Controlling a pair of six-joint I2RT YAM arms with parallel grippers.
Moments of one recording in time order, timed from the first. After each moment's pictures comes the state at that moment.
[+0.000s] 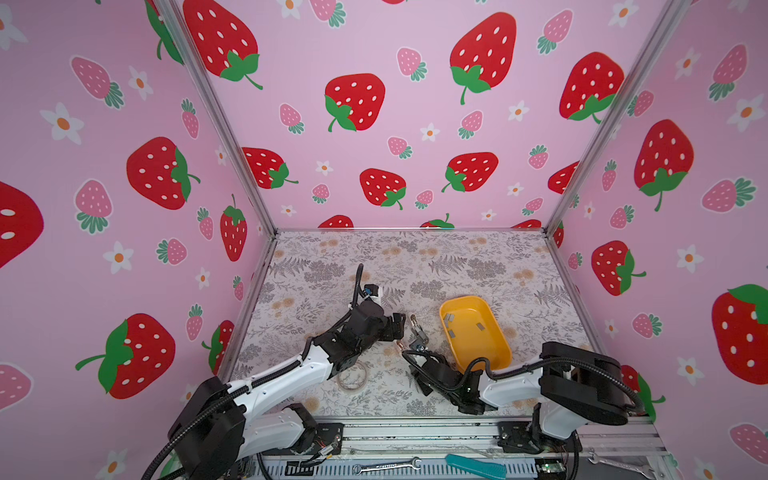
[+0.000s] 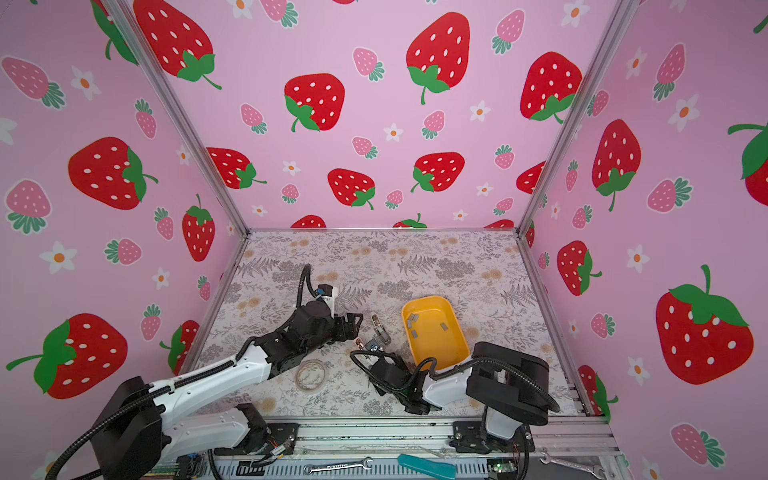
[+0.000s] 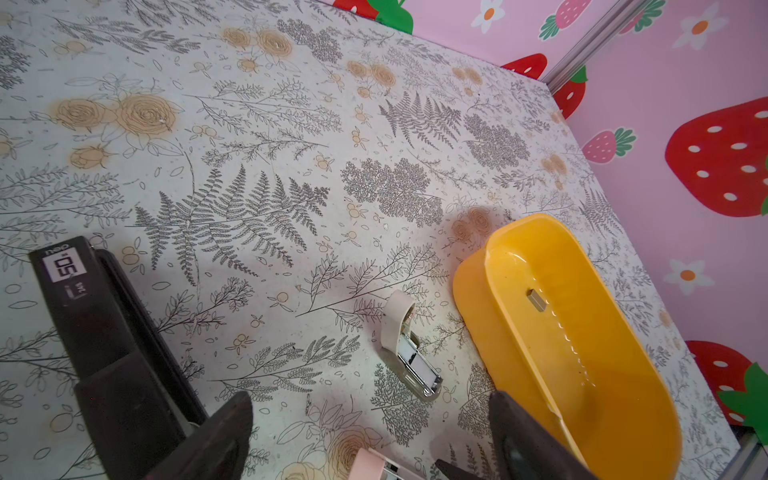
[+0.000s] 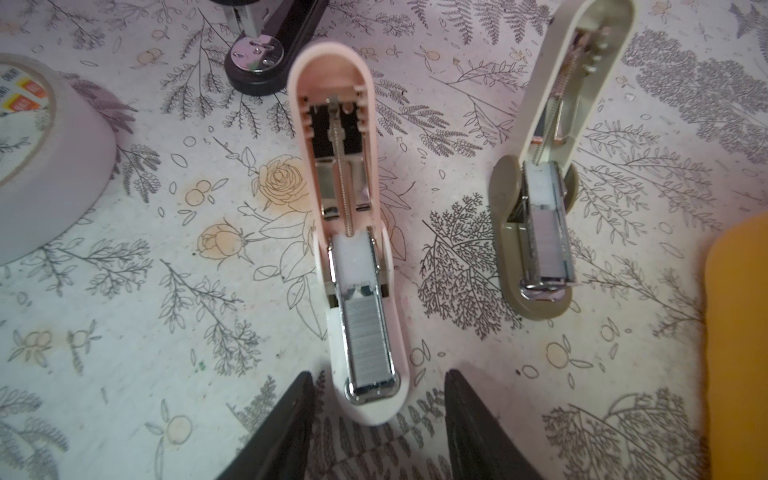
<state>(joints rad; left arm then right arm) -0.73 1.21 0.64 -0.04 -0.14 -0.61 1.35 1.62 0.49 0.38 0.46 0.33</state>
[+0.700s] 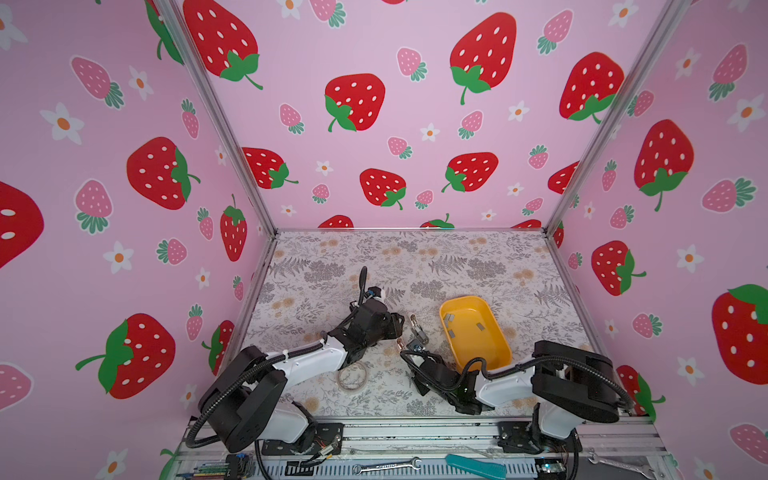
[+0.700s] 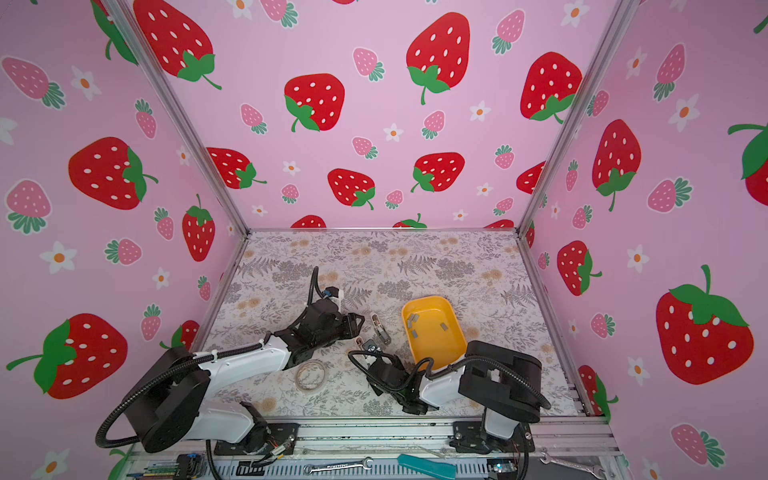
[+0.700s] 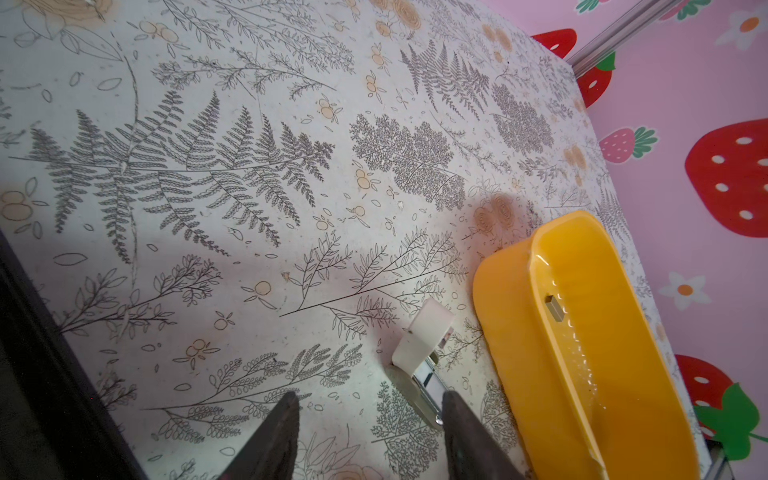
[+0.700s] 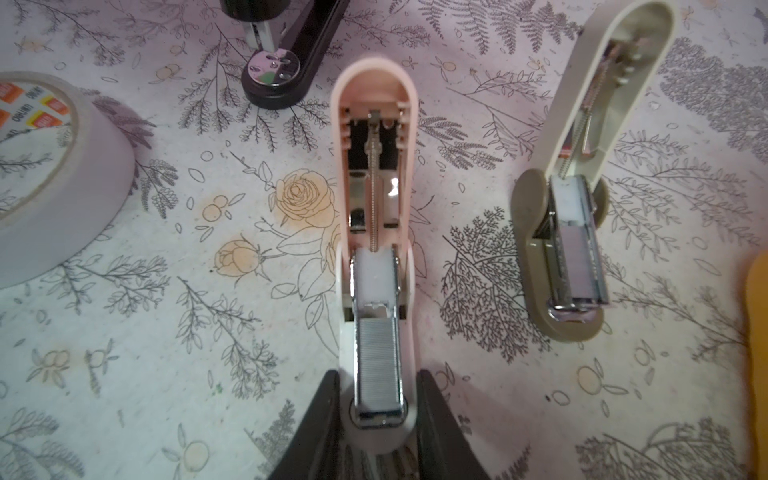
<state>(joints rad) -0.67 1.40 0.59 0.15 -0.03 -0.69 1.35 1.67 0.50 0.43 0.45 0.33</state>
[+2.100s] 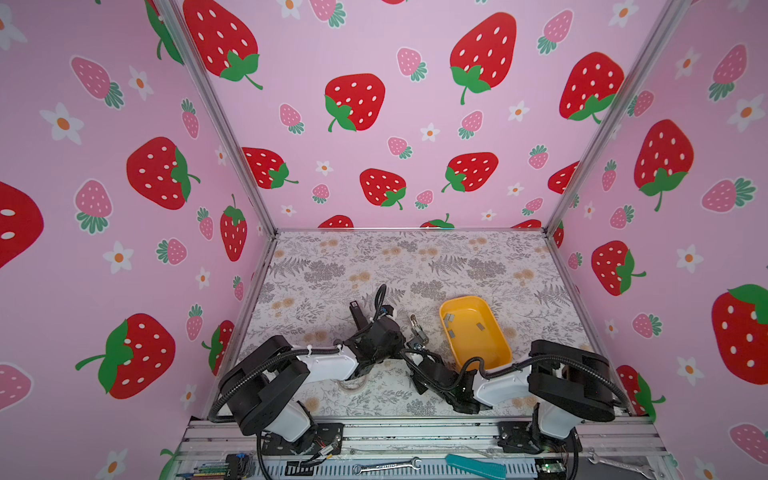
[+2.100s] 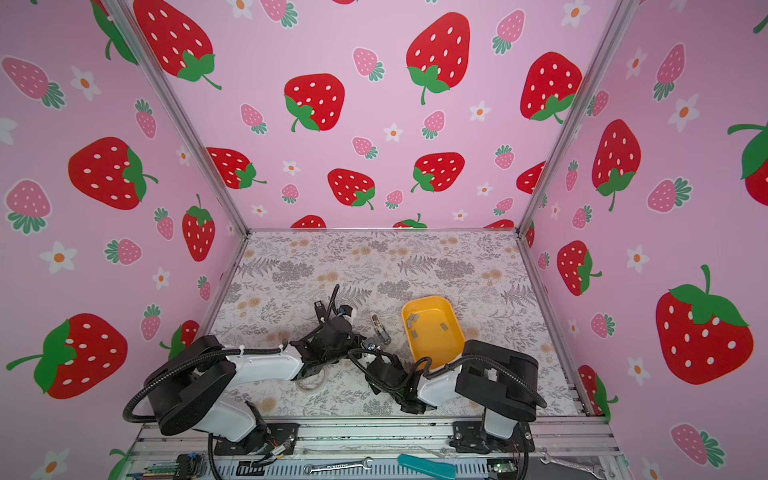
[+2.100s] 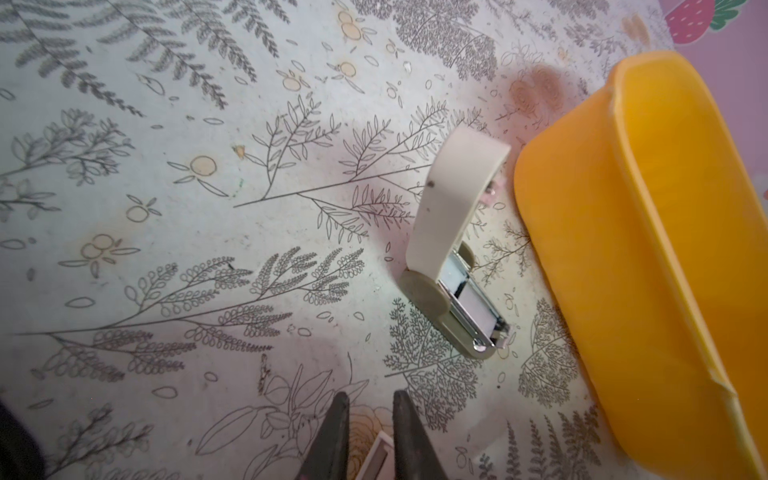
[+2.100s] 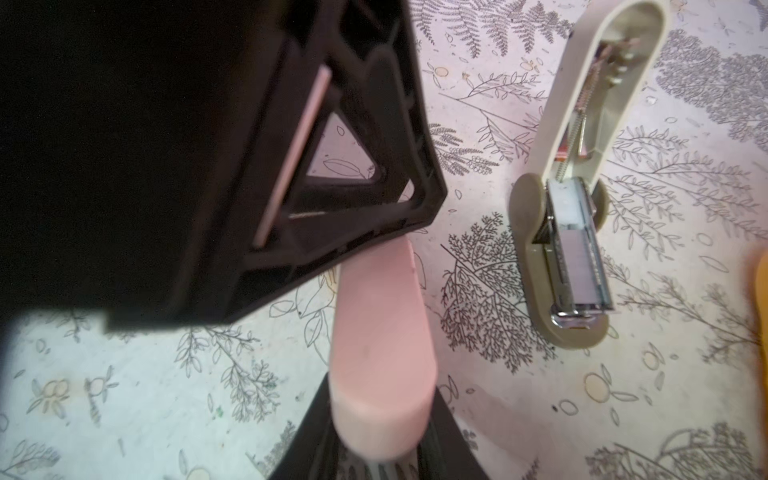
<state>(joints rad) -0.82 1.52 0.53 0.22 -0.07 -0.68 1.34 1.69 0.52 0.45 0.45 0.37</state>
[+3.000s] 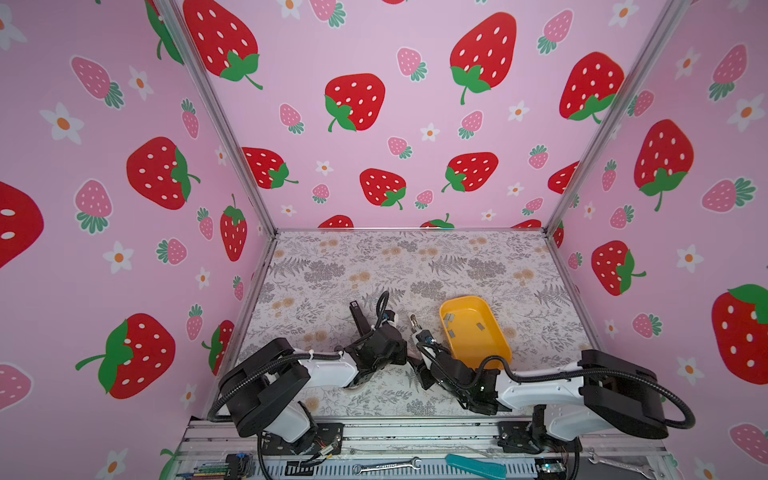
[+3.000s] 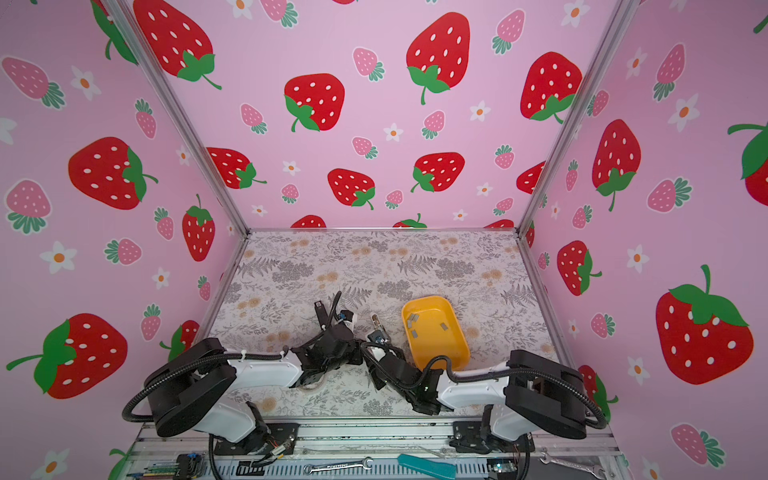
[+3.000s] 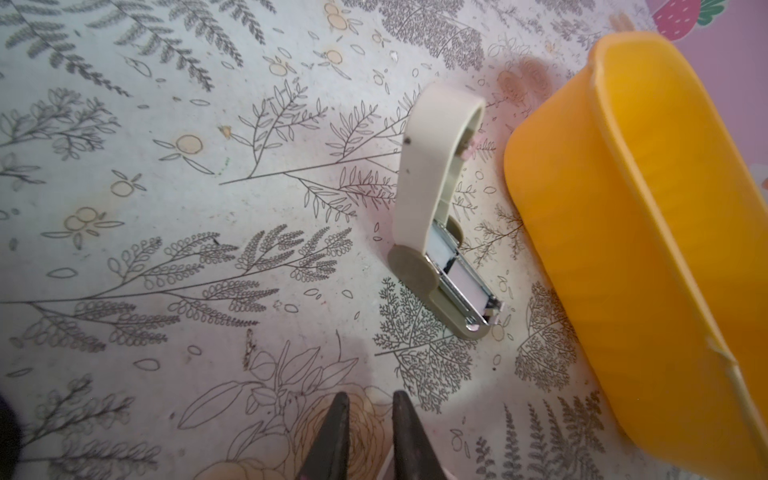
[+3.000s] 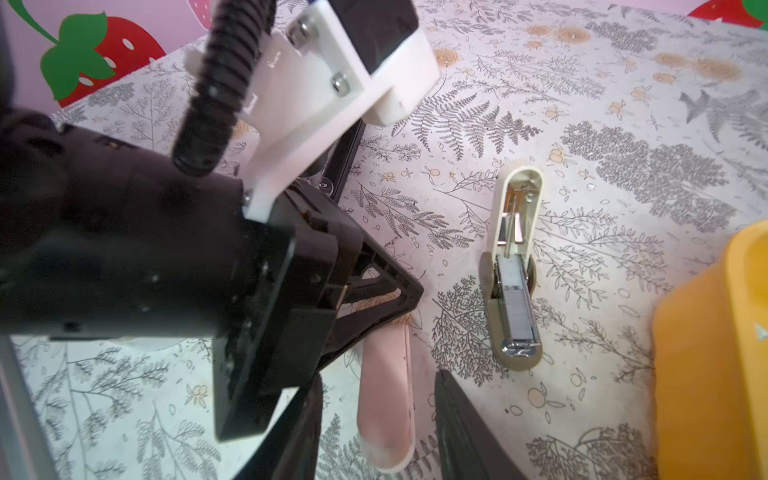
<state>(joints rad) -0.86 1.51 0.48 0.29 -0.12 -0.69 1.34 1.41 0.47 0.39 0.44 0.35</state>
